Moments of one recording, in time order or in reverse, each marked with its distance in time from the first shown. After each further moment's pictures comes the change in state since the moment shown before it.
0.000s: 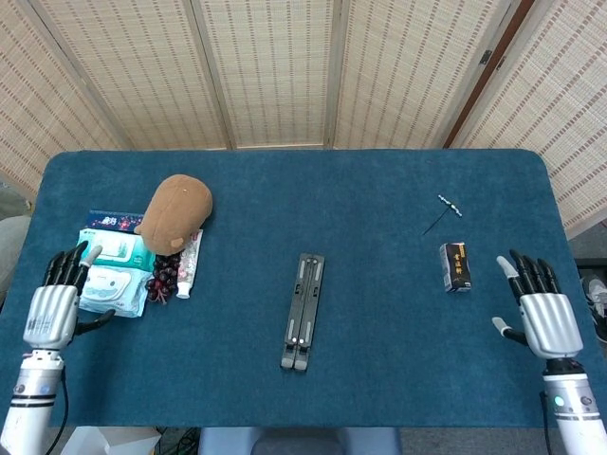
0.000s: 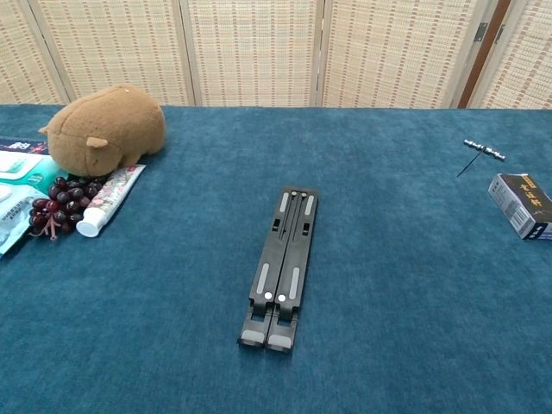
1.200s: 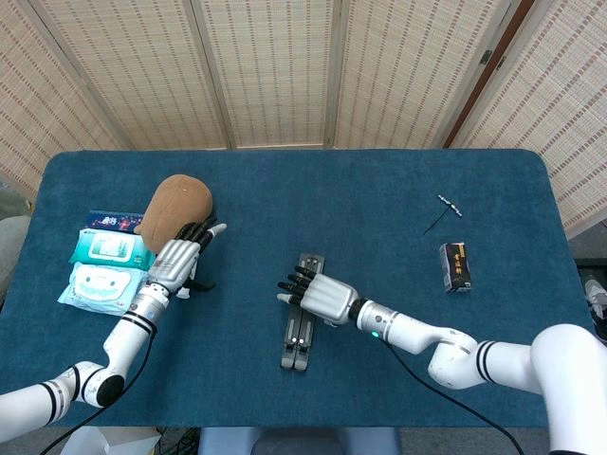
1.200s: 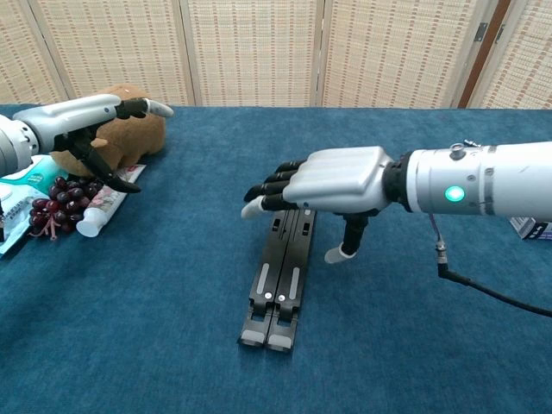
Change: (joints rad) left arm -0.441 -0.207 -0.146 0.161 -0.181 -0.580 -0.014; right arm 0.791 -0.292 0.034 0.178 -0.194 -0.800 -0.074
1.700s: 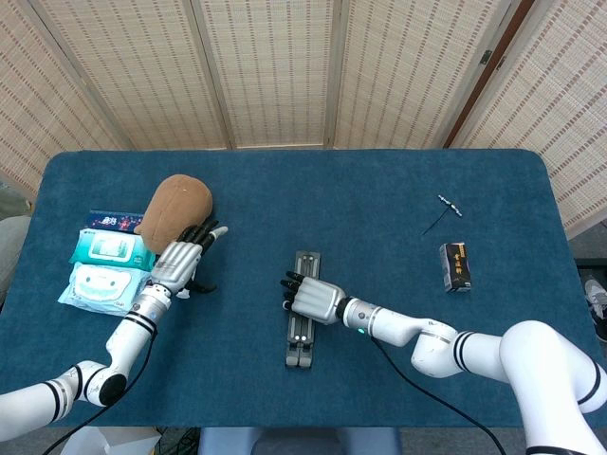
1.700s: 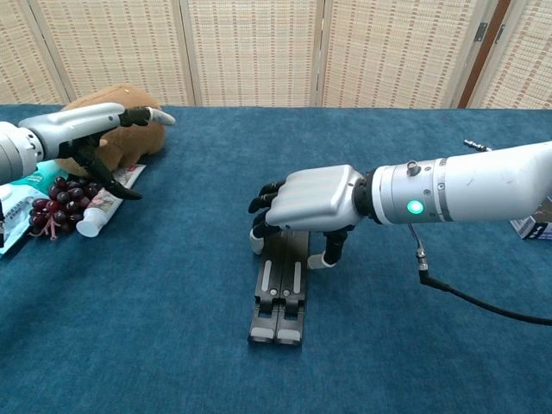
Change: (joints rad) left arm -0.010 -0.016 0.008 0.026 -0.010 -0.026 0.003; right arm 0.095 -0.113 -0.014 0.167 -0.073 -0.115 0.058
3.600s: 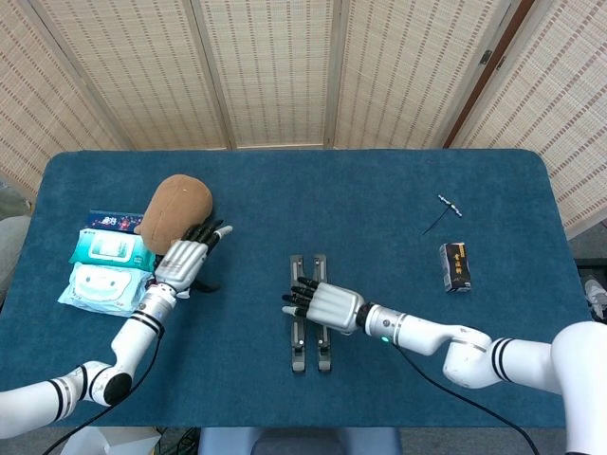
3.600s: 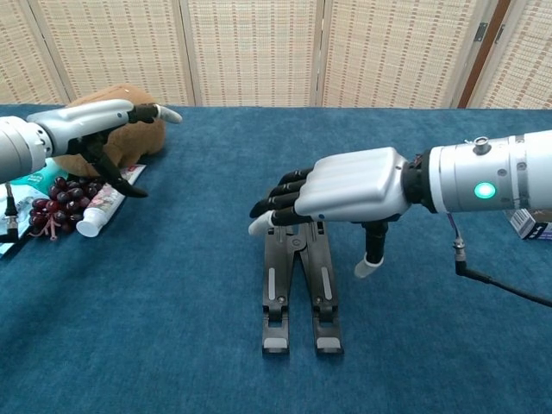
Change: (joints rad) left arm -0.027 0.006 0.001 -0.049 -0.072 0.008 0.099; right arm -0.068 0.179 0.000 -0.205 -0.095 0.043 0.024
